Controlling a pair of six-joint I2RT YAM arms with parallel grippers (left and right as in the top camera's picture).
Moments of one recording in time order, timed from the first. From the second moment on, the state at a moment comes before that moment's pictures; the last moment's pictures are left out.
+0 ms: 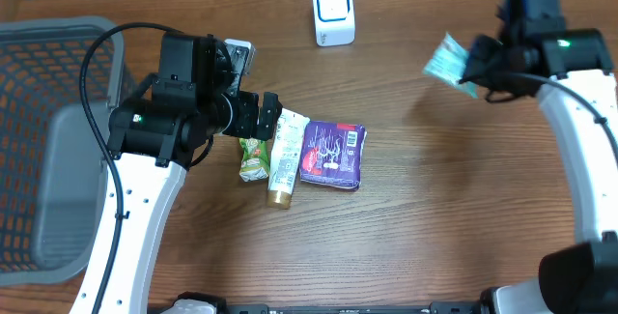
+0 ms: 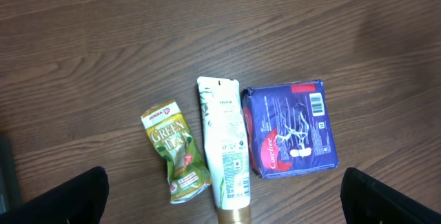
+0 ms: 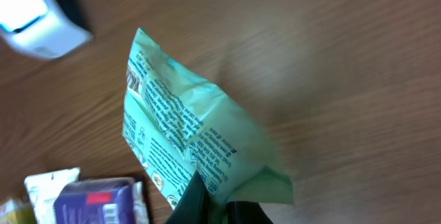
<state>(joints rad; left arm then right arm) -0.19 1.37 1.47 -1.07 0.15 -0.02 0.01 1.67 1.61 -1.07 -0.07 0.43</state>
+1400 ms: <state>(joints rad) -0.19 1.37 1.47 -1.07 0.15 -0.02 0.46 1.65 1.15 -0.55 -0.45 0.63</state>
